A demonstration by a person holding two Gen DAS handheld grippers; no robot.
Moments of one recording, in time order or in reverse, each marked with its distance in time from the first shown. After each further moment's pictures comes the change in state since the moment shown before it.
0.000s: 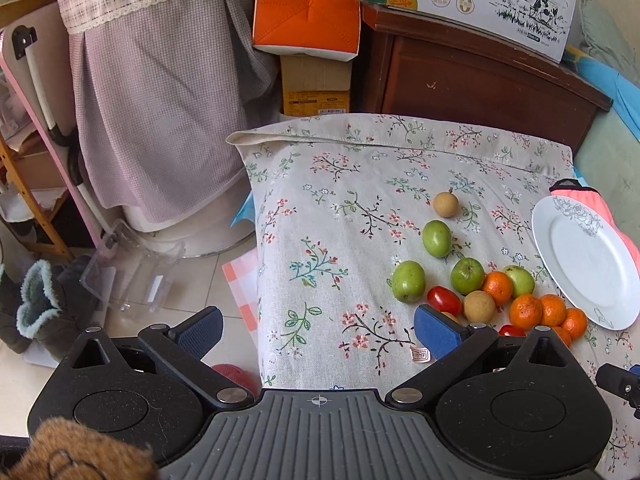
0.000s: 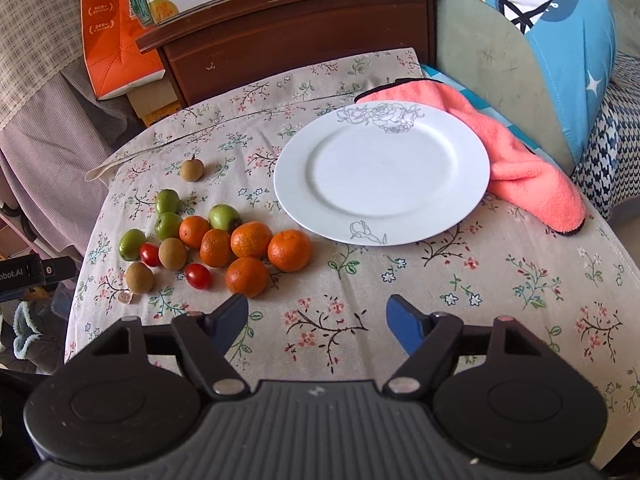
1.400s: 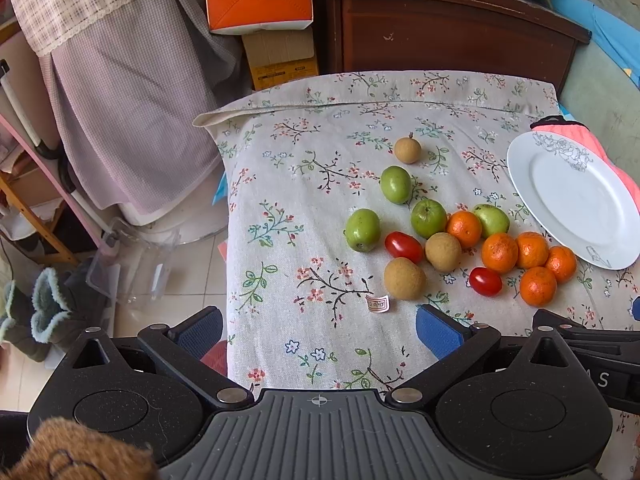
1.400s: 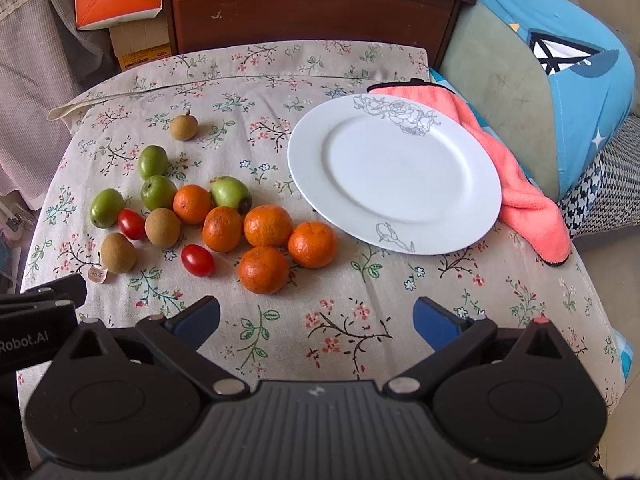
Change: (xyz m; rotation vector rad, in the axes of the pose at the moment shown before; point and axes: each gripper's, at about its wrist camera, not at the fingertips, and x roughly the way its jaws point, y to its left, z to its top) left arm -0.004 -0.050 -0.018 0.127 0.086 0.052; right arm 0.028 0.065 0.010 -0.147 0.086 -0.245
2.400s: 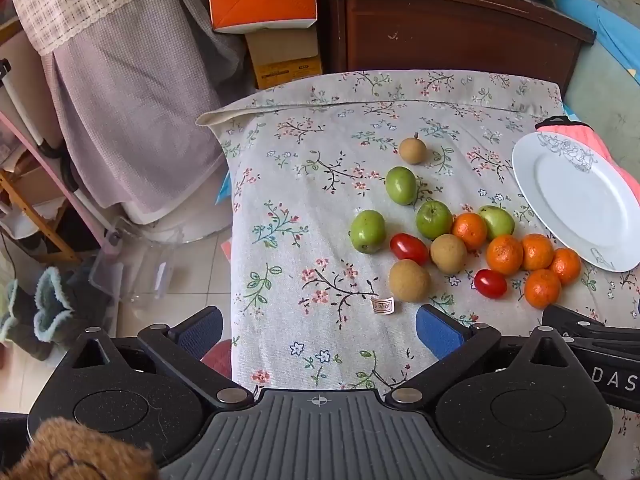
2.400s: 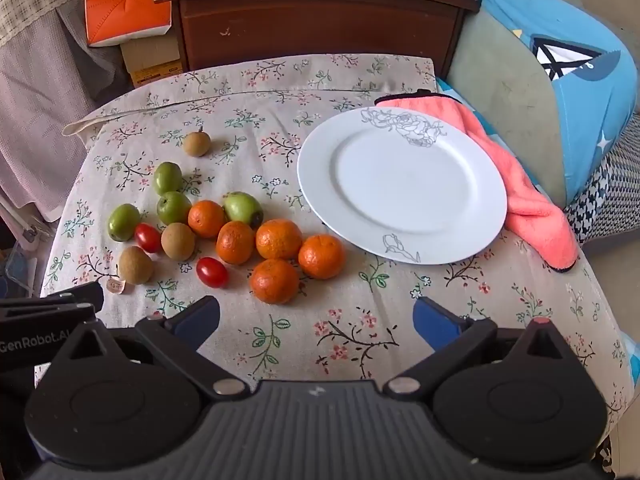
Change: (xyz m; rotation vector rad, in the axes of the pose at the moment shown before) left arm 0.002 0.001 0.000 -0.006 0.001 0.002; right arm -0.009 -0.005 0.000 0.017 -0.034 0.049
